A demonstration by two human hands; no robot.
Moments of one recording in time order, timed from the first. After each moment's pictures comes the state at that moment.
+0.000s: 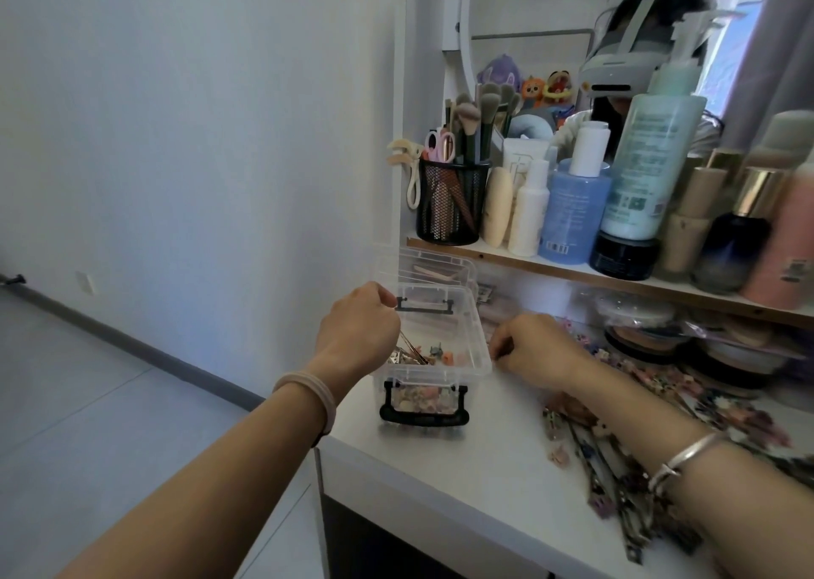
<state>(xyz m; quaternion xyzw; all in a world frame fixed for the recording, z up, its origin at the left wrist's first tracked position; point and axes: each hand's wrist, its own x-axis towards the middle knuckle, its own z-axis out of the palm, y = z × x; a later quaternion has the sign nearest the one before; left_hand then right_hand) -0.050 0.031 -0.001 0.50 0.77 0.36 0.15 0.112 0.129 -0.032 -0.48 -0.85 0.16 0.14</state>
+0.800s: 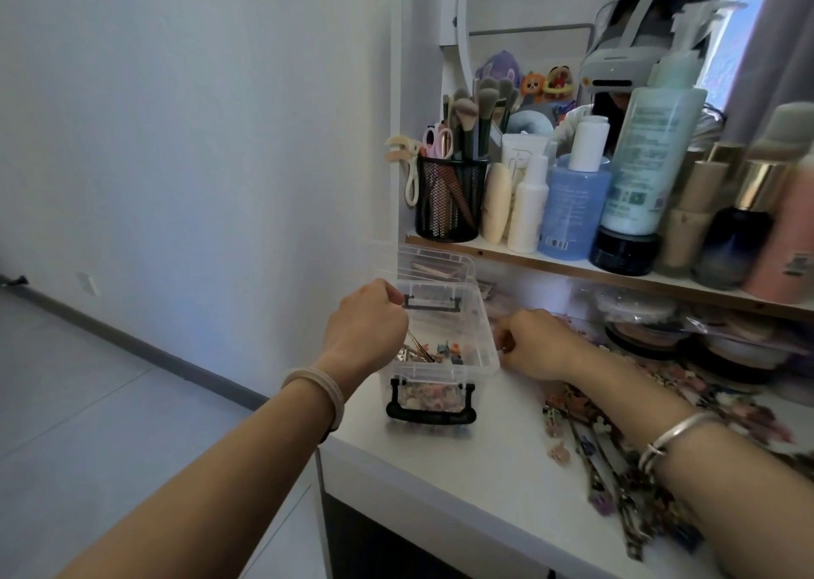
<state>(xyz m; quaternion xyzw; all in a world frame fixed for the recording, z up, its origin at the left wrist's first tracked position) -0.046 0.035 -0.002 0.51 0.77 0.35 0.15 0.115 0.147 -0.041 -0.49 -0.87 0.09 0.06</state>
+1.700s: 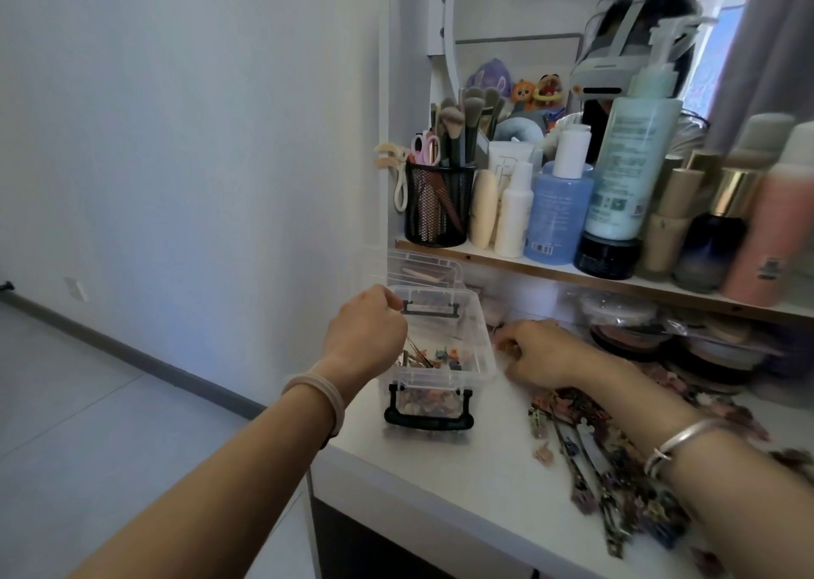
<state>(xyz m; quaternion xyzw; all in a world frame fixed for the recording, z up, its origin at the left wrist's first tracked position) -0.037 0.038 -0.003 0.52 0.77 0.35 0.15 0.132 0.140 -0.032 -0.51 -0.85 0.10 0.01</state>
